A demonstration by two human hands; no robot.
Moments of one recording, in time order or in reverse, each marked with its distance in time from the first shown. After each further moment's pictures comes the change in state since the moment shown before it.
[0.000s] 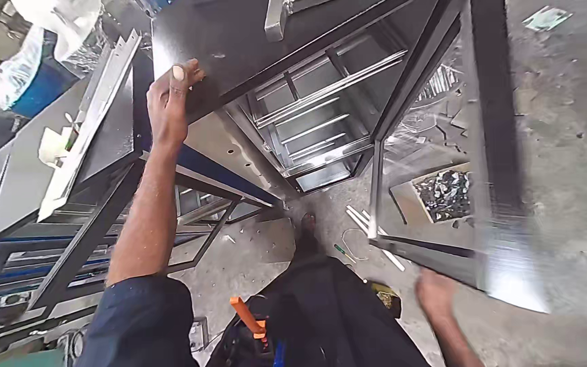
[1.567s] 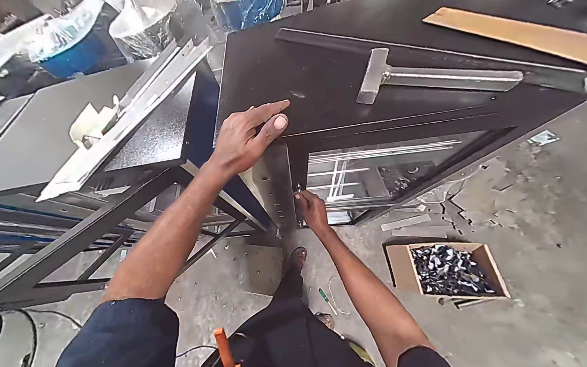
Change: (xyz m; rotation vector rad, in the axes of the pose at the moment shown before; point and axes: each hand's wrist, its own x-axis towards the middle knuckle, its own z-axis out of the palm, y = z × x) left_hand -0.006 0.004 -0.003 0.193 -0.061 0.043; right_hand 0.162 -0.119 0.362 -0.252 -0.589 -0.535
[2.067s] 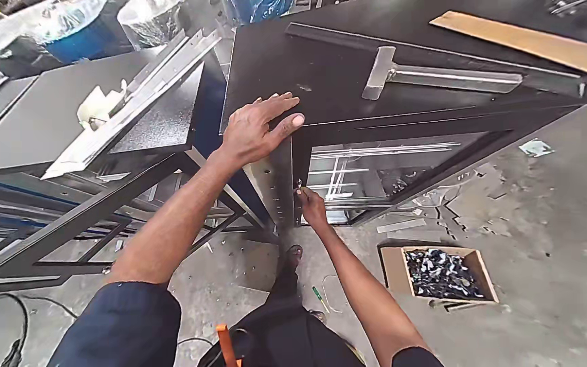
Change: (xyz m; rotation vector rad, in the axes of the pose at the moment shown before) left_hand 0.000 0.002 0.011 0.154 -0.015 -0.010; right_hand -0.003 -0.007 -0.004 -0.025 -0.052 0.113
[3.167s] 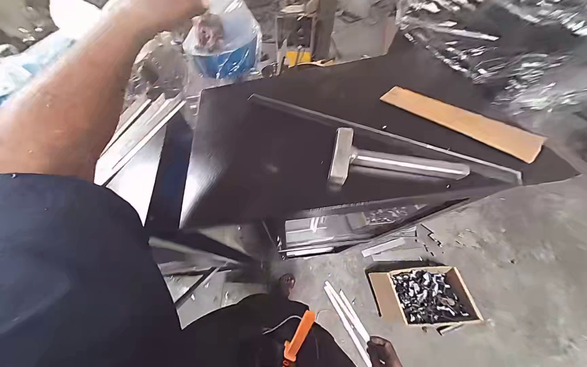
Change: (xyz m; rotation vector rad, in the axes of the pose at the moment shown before) left_hand 0.290 -0.155 -0.133 0.196 -0.026 -0.339; right_hand -0.261 0.154 -0.111 -0.014 0.237 0.575
